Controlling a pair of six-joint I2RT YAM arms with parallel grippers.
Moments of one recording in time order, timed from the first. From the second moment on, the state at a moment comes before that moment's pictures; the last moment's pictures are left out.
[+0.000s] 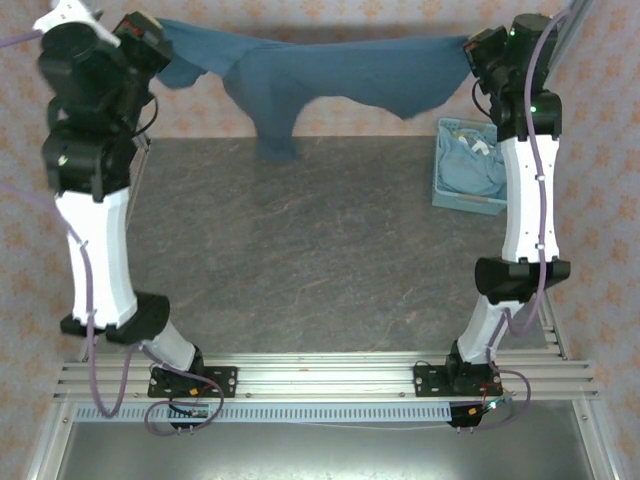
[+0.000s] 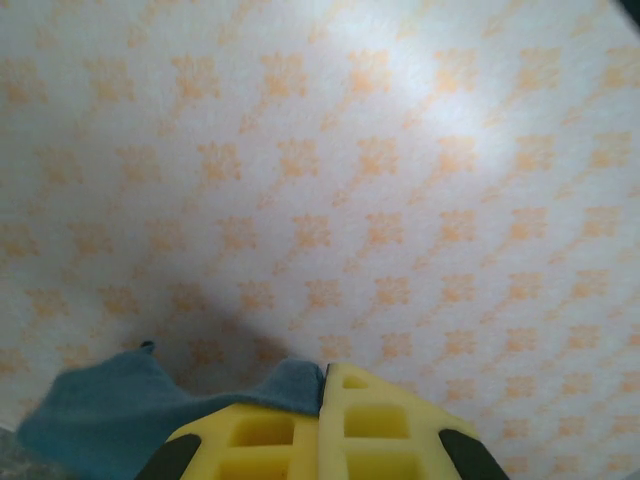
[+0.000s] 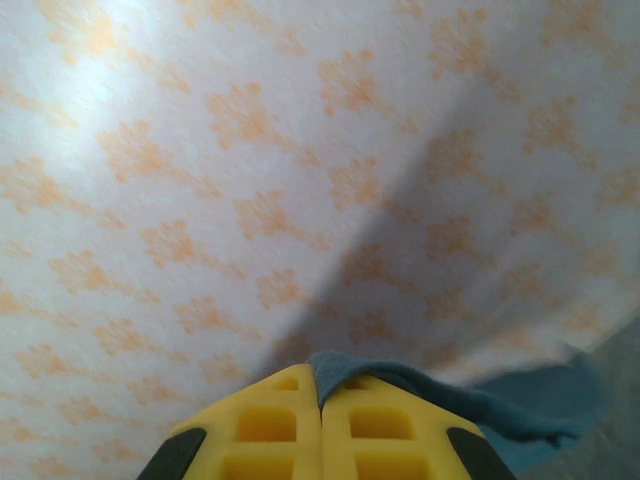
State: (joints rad) left arm -0.10 1.59 2.51 -0.85 -0.17 -0.68; right arm 0.03 1.83 2.41 -0.77 -0.01 0.97
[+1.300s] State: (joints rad) left arm -0.52 1.10 0.76 -1.08 -0.23 -1.26; right arm 0.28 1.20 0.70 -0.98 0.26 1.15
